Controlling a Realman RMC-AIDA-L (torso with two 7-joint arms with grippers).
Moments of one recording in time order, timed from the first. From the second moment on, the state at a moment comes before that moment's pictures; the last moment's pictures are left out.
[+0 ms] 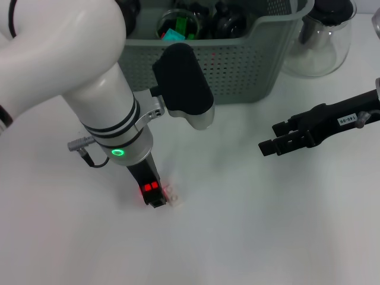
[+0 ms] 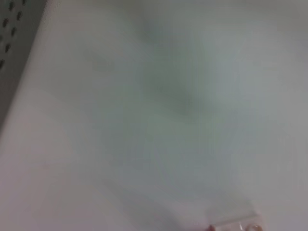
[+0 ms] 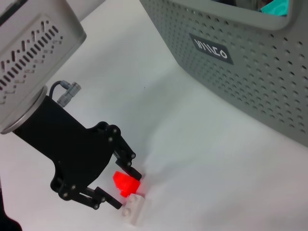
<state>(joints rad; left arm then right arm) -0.66 -2.18 1.75 1.24 2.70 1.52 -2.48 0.71 2.05 -0.87 -0.78 -2.34 -1.60 2.00</state>
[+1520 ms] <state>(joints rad) -0.61 -2.17 1.39 1.72 2.57 1.78 -2.51 0.71 2.03 -0.87 -0.79 -2.34 -1.60 2.01</state>
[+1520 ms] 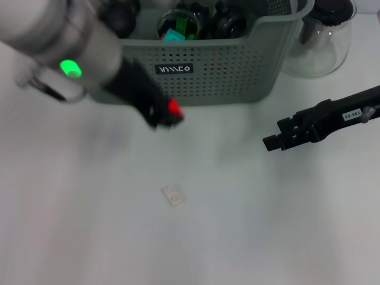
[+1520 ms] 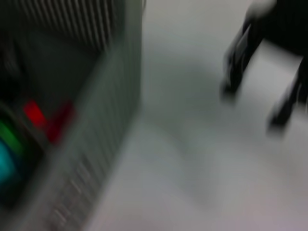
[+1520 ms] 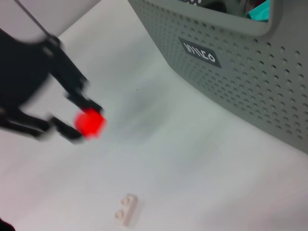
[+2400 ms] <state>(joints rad) -1.13 -2.10 1.06 1.00 2.85 1.20 -2.54 0.73 2.02 -0.88 -0.78 -2.34 -1.55 2.02</state>
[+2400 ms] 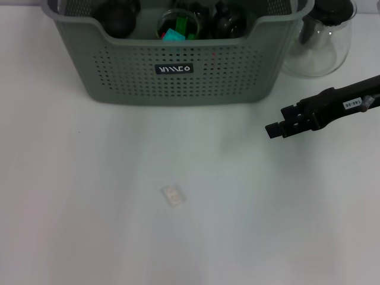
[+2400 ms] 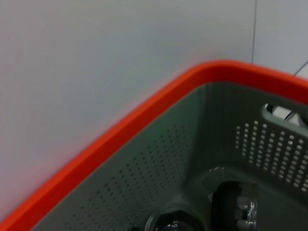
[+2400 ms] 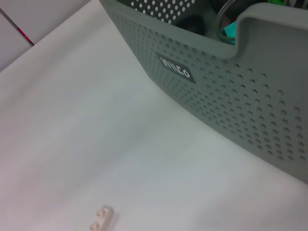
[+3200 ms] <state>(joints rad) -1.15 -2.09 1.15 0.69 2.86 0.94 -2.56 0.74 2.03 -0.88 -0.78 -2.34 -1.55 2.02</state>
